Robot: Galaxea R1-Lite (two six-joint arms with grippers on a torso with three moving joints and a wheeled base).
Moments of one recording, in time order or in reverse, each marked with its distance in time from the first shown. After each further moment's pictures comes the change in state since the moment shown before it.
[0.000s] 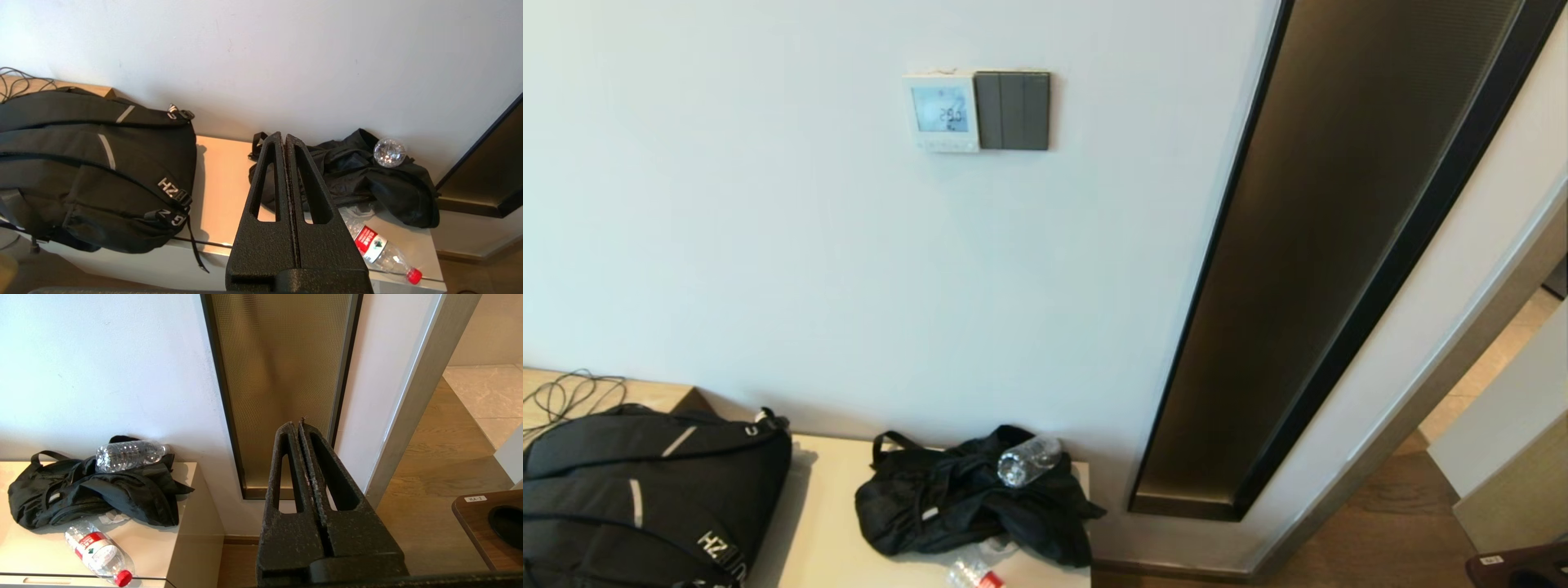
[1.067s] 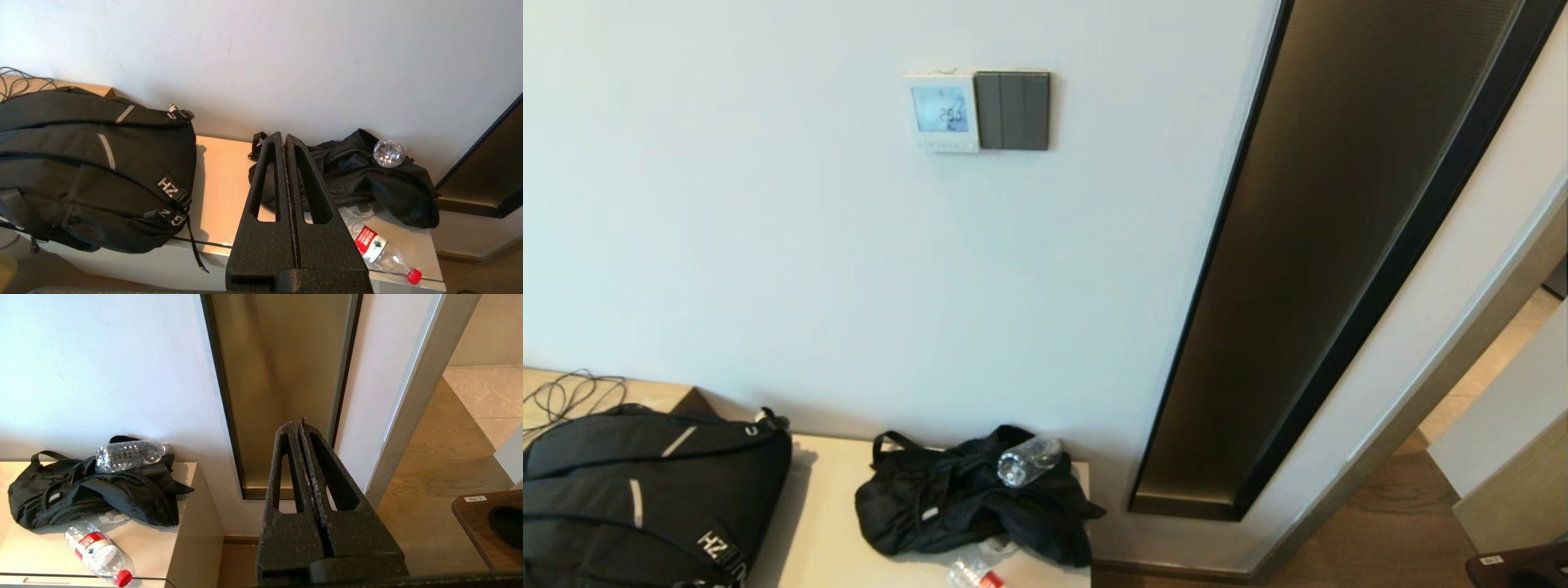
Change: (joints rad) left arm 0.000 0.000 0.000 0.001 0.000 -0.001; right arm 0.000 0.000 0.000 0.000 0.000 0.000
